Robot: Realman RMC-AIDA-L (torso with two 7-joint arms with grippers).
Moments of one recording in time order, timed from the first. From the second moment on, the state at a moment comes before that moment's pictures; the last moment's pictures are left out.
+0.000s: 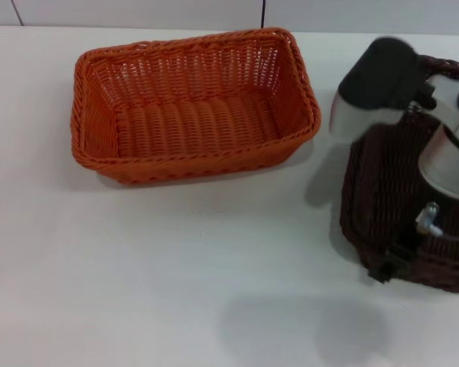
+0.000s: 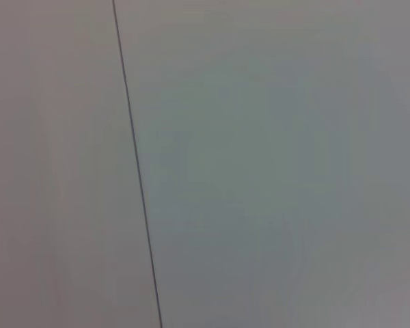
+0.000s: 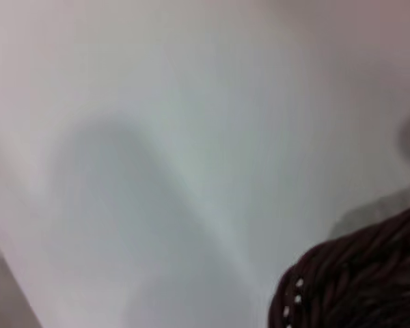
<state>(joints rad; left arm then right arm) -0.31 -2.06 1.34 0.15 -0.43 1.17 0.12 0.78 2.07 -1.57 -1.31 -2.57 -1.86 2.66</state>
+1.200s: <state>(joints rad) -0.32 -2.06 1.33 0.15 -0.43 1.17 0.12 0.78 2.07 -1.32 -1.59 -2.36 -1.89 2.74</state>
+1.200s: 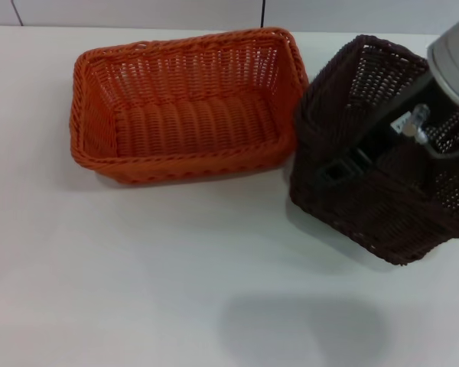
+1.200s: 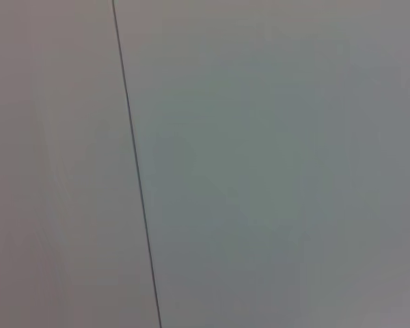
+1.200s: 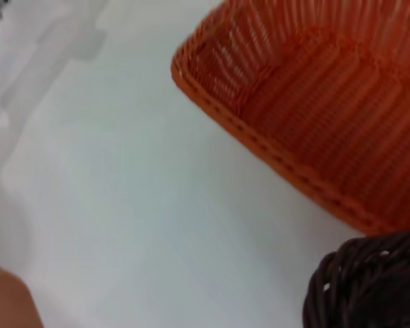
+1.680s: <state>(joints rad) -0.33 -2.06 1.33 0.17 -0.43 1.17 0.12 0.78 2.07 -1.22 -1.88 -2.35 -1.94 2.84</state>
